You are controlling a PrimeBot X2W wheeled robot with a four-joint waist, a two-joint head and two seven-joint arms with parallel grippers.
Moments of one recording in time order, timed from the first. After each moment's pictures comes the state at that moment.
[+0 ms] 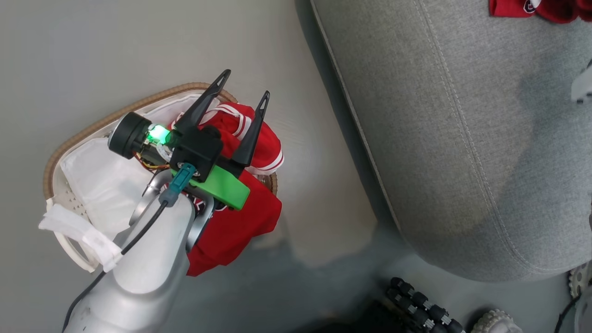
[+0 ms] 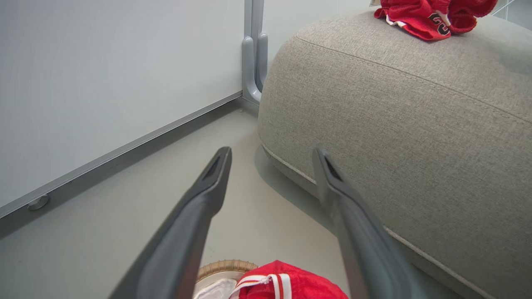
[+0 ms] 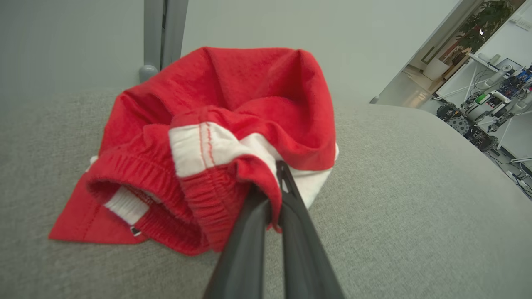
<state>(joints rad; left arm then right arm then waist) -0.63 0.18 -0.51 0.36 -0.12 -0.13 -0.26 -0.88 -0.23 -0.36 0.64 -0.08 0.13 -0.26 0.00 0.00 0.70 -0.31</state>
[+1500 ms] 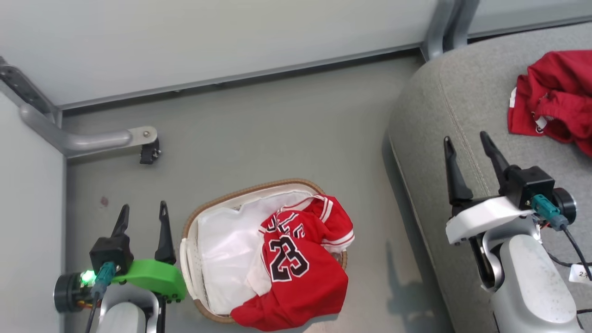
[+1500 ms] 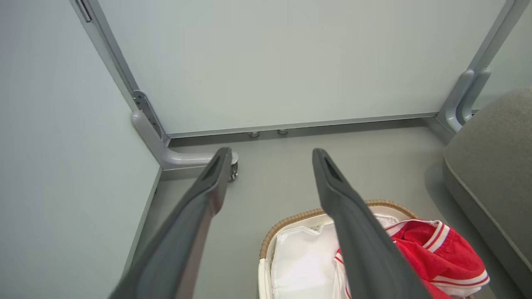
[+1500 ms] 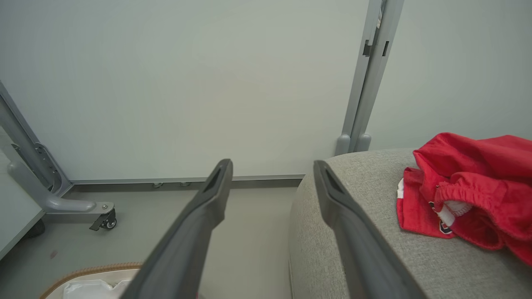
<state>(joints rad) -0.21 0.08 -0.05 0.46 -0.15 -0.03 -0.26 -0.35 -0.05 -0.04 0.34 0.08 0.13 -0.26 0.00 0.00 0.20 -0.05</state>
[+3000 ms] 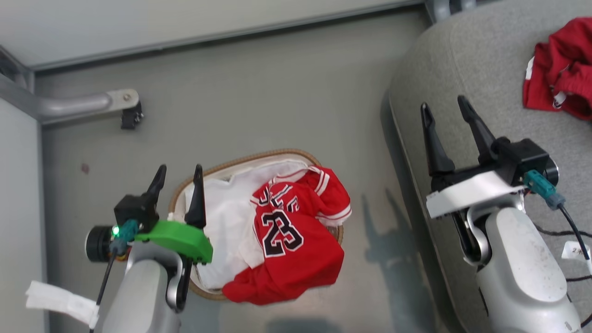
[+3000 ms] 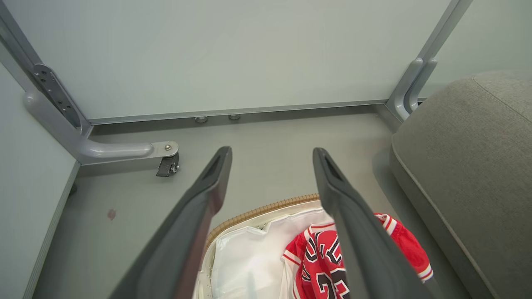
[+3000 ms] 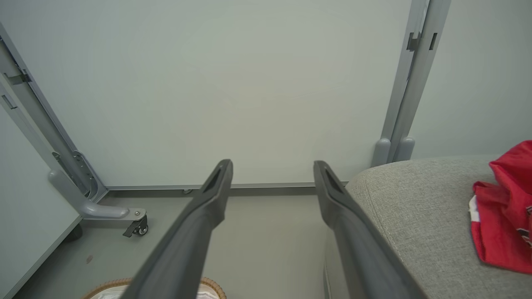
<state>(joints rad) -0.35 0.05 -0.14 0.54 -0.22 -0.12 -0.26 -0.42 -0.05 0.07 0.26 0.17 0.13 -0.26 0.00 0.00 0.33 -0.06</state>
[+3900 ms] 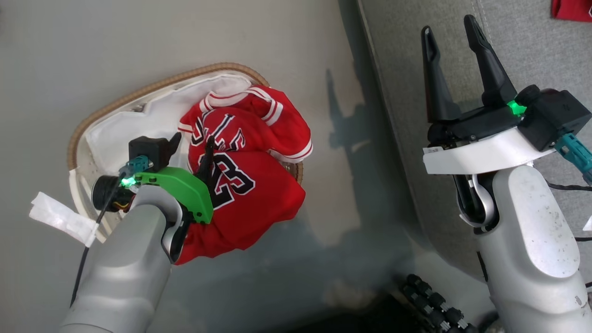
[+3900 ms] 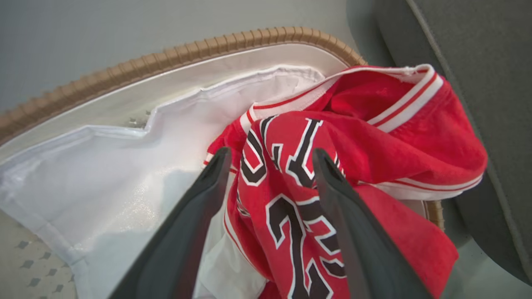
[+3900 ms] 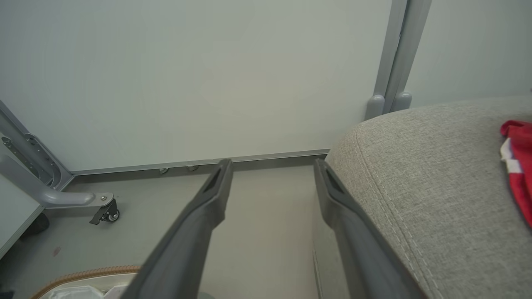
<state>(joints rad) -0.75 0.16 -0.58 0.97 -0.59 -0.13 -0.24 -0.54 -0.05 0.13 0.06 0.26 0.13 -0.26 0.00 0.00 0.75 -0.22</state>
